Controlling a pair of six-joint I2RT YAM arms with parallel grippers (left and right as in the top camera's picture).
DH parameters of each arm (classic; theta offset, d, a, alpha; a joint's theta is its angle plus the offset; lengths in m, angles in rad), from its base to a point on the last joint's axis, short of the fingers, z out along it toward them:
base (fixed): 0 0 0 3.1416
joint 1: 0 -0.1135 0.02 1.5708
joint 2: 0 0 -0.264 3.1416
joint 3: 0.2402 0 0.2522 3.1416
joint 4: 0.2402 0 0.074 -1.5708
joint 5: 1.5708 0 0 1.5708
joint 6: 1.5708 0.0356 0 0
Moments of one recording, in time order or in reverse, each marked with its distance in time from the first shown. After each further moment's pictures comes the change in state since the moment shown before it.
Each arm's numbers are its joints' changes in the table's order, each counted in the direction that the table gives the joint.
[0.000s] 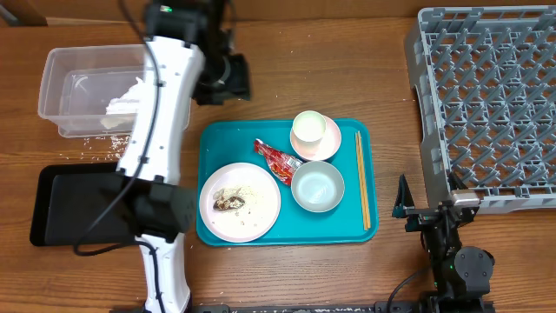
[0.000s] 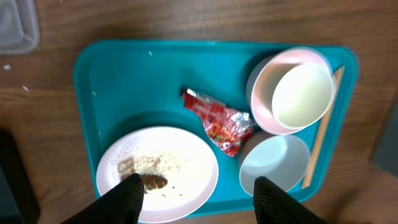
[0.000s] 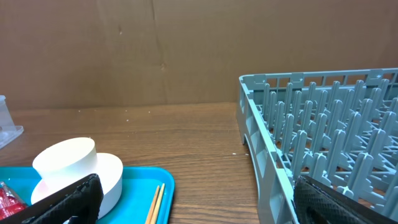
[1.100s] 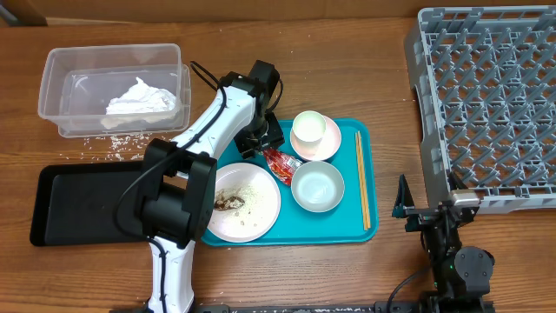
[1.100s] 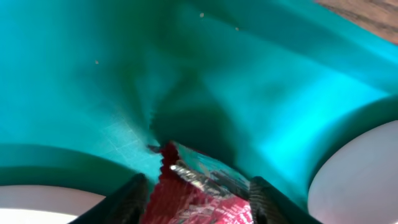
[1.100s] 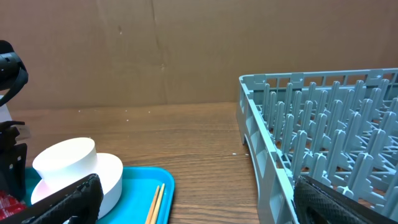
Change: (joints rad) left arm 0.122 0.000 -0.747 -0.636 -0.048 -0.438; right arm 0.000 0.000 0.000 0.001 0.000 0.000
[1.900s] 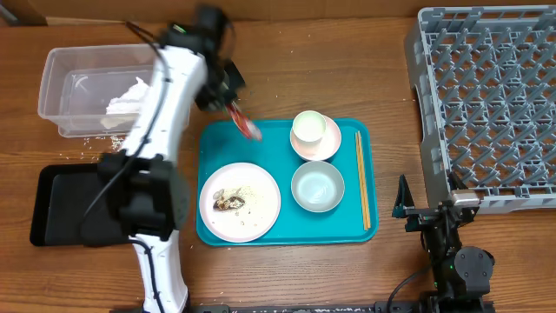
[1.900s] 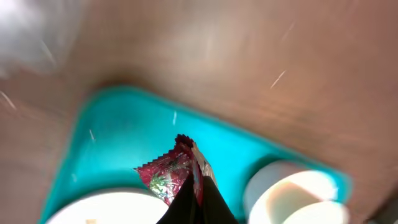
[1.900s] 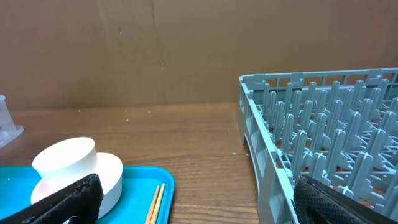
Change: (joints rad) left arm -0.217 -0.003 0.480 0.272 -0.006 0.090; right arm 0.000 0.000 0.000 -0.001 0.000 0.000
